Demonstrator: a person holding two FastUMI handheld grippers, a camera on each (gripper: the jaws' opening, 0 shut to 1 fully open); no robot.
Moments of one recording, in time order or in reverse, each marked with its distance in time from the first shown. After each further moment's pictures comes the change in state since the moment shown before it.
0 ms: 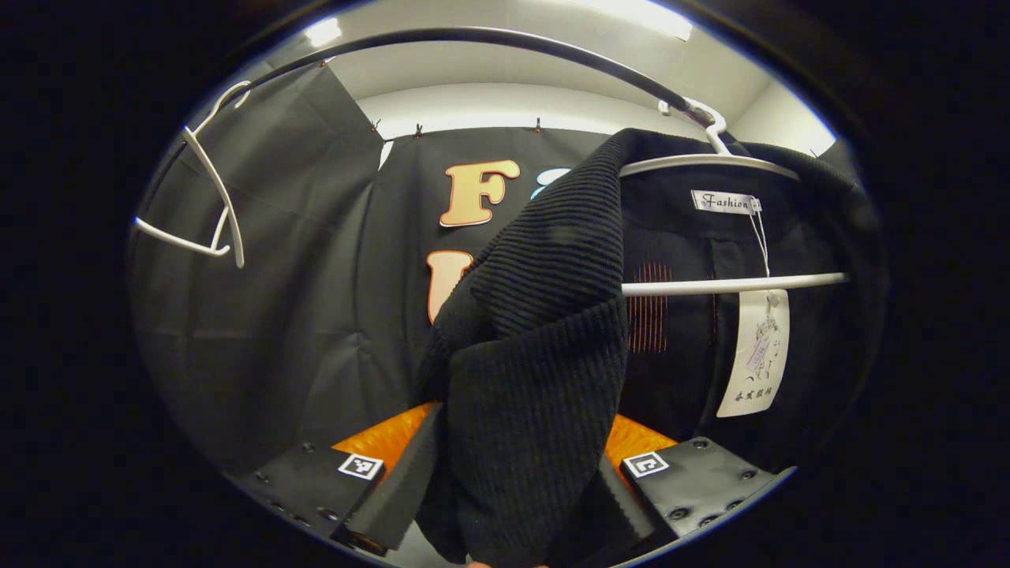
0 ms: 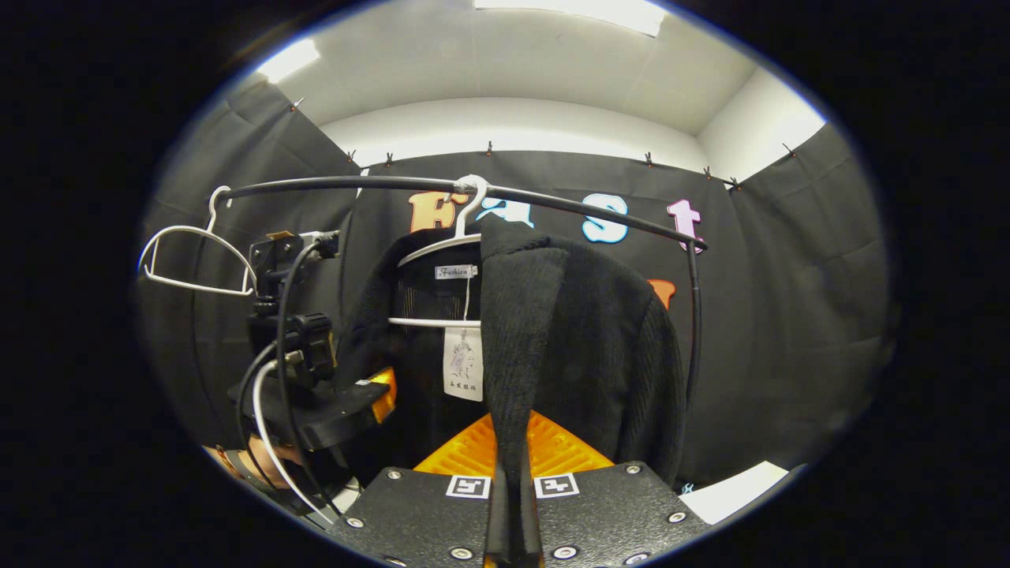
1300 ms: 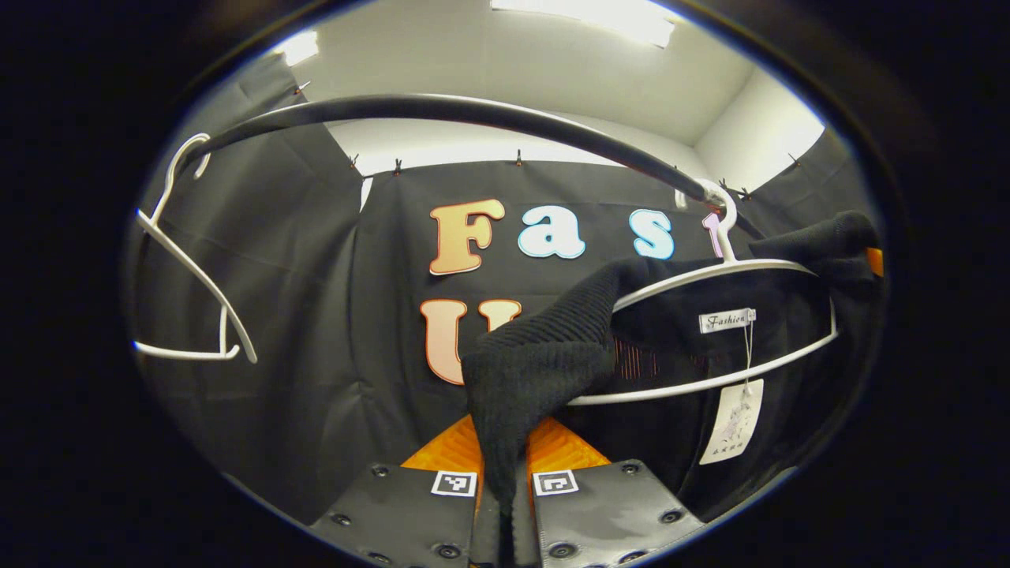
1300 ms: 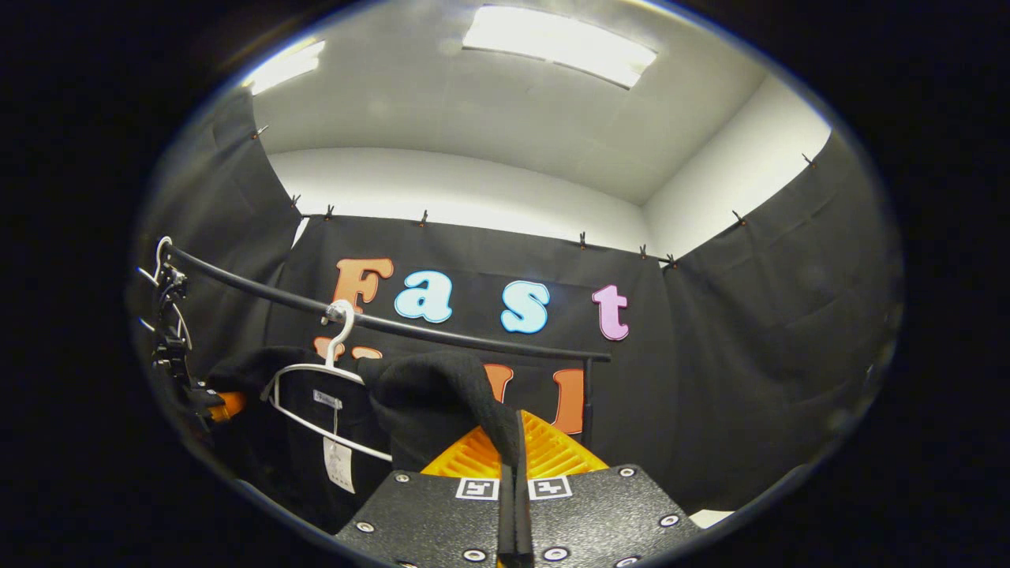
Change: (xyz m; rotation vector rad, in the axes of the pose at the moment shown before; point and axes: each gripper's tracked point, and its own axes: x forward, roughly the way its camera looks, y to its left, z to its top) left arm -0.008 0.034 0.105 0.062 -0.090 -0.074; right arm 0.002 -0.132 0.159 -0.094 -0.246 -0.232
